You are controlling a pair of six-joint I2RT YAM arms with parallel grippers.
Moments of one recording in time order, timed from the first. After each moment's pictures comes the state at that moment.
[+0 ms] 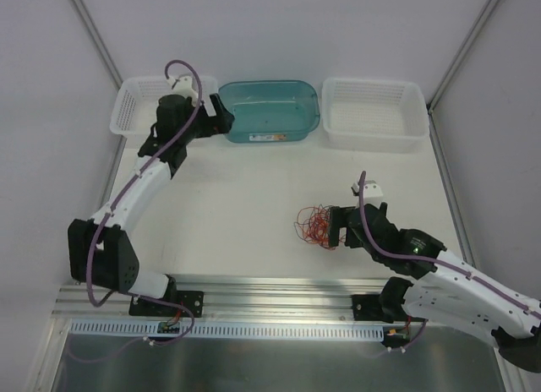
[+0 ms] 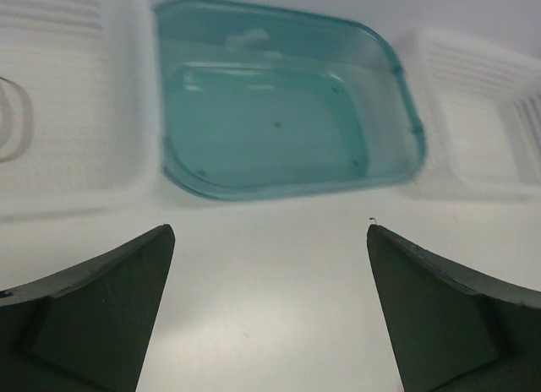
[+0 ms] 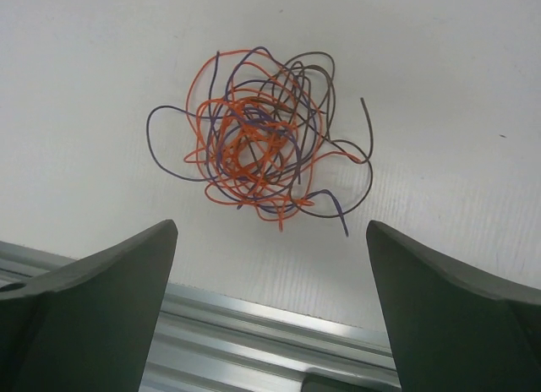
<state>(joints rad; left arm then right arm) -0.13 1.51 1.27 -0.06 0.10 -0.36 0.99 0.72 0.73 -0.78 0.49 0.62</state>
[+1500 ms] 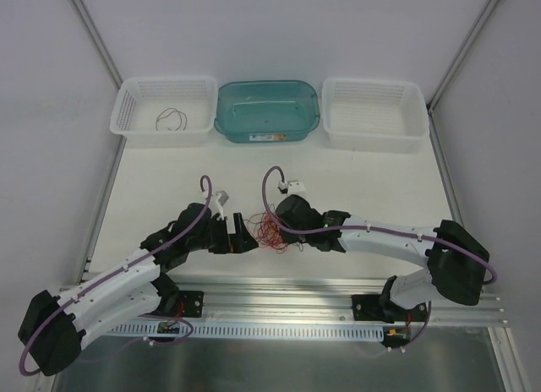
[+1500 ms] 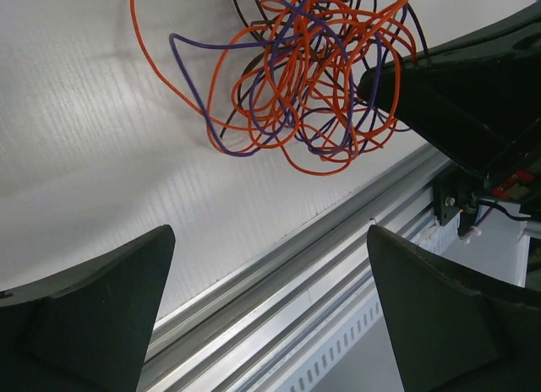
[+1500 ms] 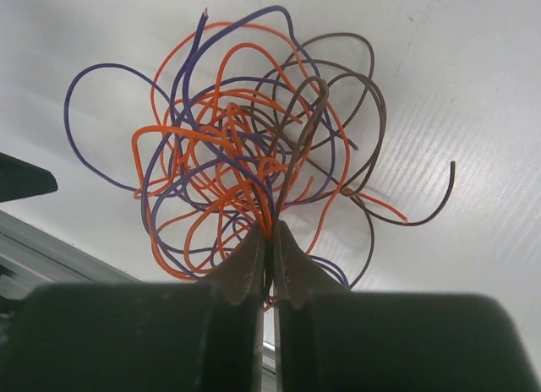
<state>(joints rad) -0.66 0.75 0.37 -0.27 0.24 -0.76 1.09 1.41 0.85 -0.31 0.29 0.69</state>
